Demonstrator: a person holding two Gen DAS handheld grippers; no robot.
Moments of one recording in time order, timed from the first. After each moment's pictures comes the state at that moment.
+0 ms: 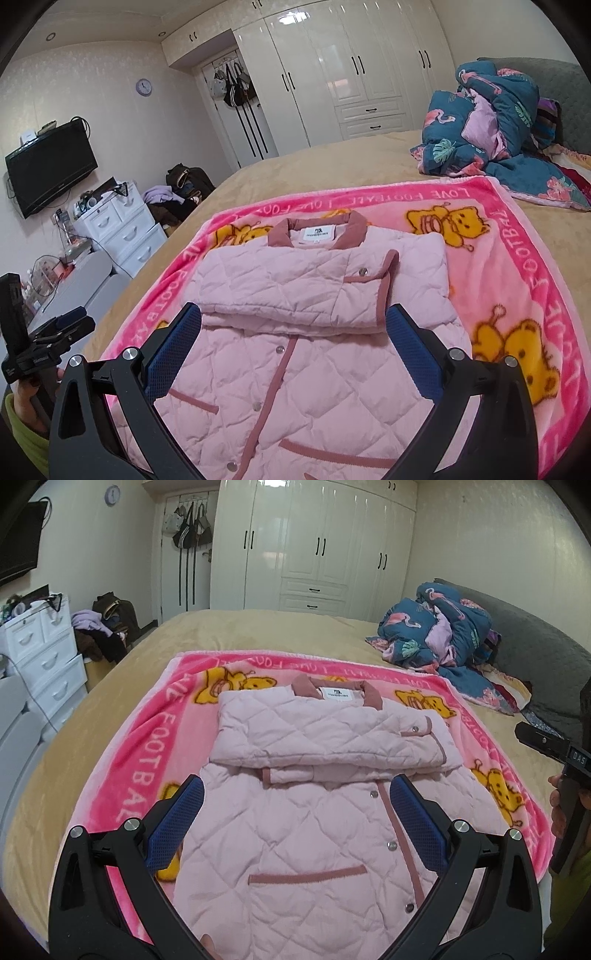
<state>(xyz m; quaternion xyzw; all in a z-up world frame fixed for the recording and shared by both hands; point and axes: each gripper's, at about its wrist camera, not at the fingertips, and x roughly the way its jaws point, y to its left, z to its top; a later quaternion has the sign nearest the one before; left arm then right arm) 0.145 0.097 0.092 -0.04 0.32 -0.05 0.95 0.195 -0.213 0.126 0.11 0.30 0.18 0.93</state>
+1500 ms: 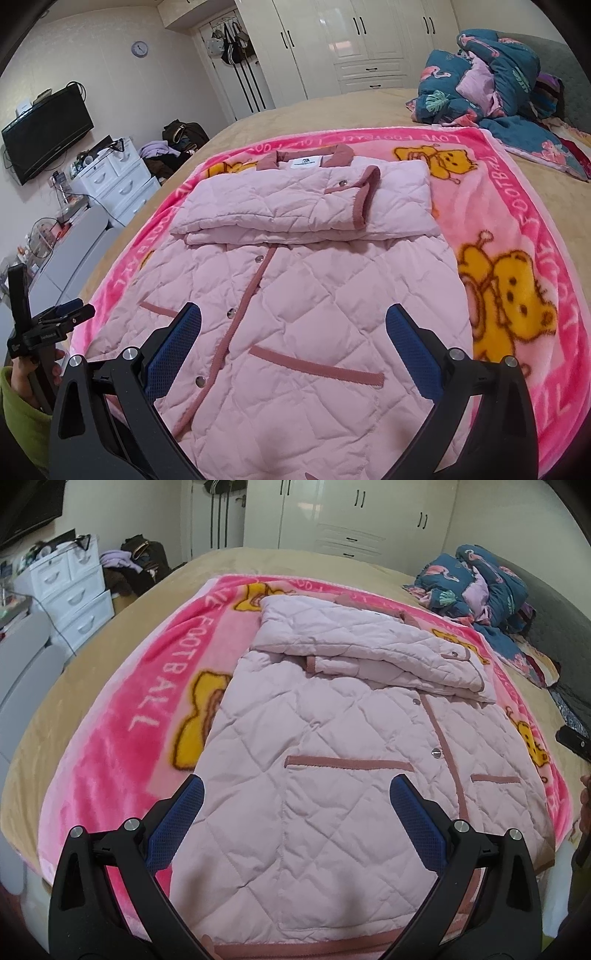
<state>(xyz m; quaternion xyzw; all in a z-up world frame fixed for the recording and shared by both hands) 0.093 0.122 0.019 -0.06 0.42 0.01 0.91 0.141 -0.238 0.066 0.09 0.38 0.18 0.90</state>
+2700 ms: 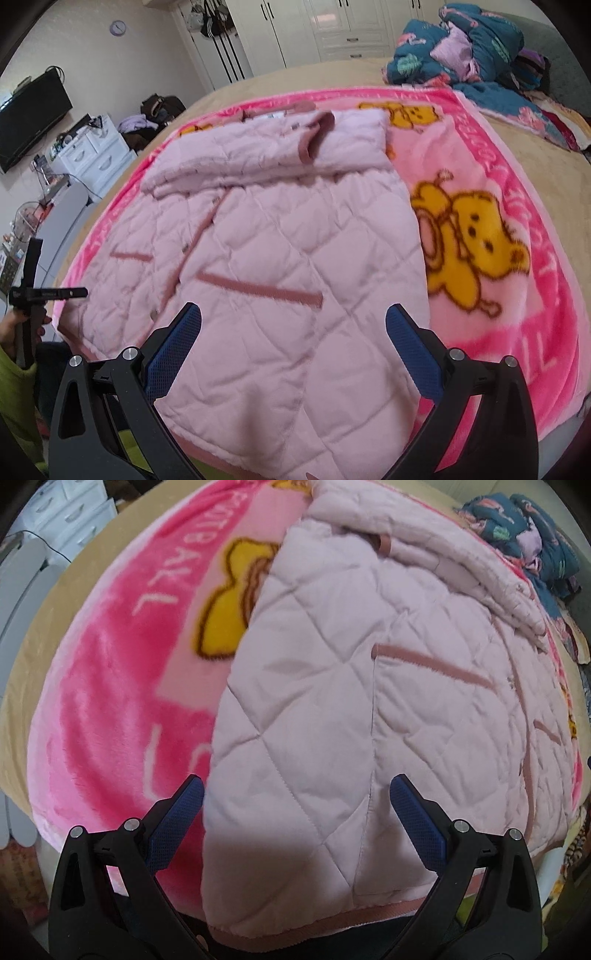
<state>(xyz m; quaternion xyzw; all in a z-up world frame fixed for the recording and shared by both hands) 0.115 0.169 -0.056 -0.09 0.60 0.03 0.79 0.106 -0.282 0.020 0.07 0.45 0.15 0.88</state>
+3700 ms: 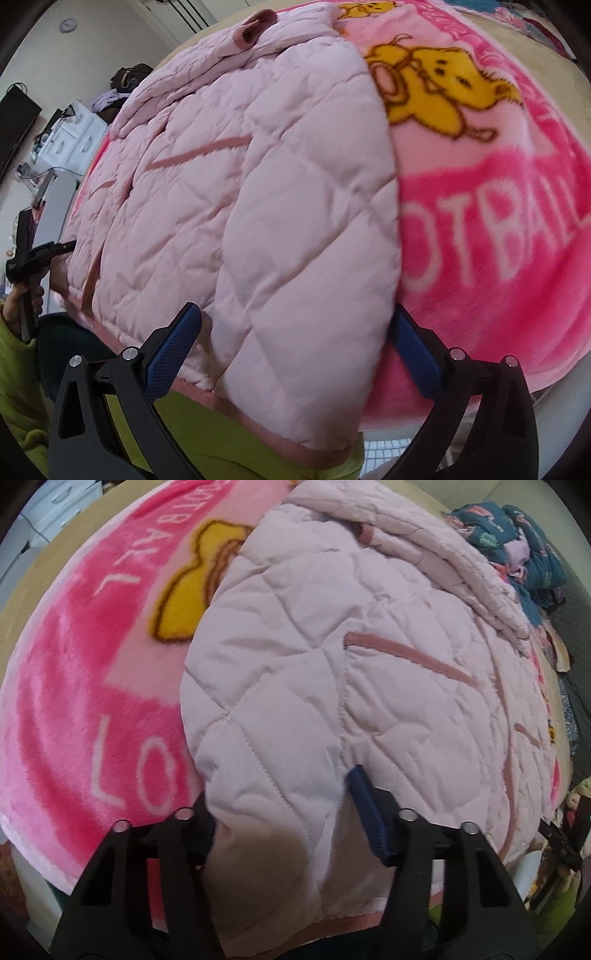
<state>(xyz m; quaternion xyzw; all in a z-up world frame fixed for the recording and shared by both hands) 0.106 0.157 -0.071 -0.14 0.59 -0.02 0.79 0.058 -0.320 -0.061 0.13 0.56 0.14 0.81</state>
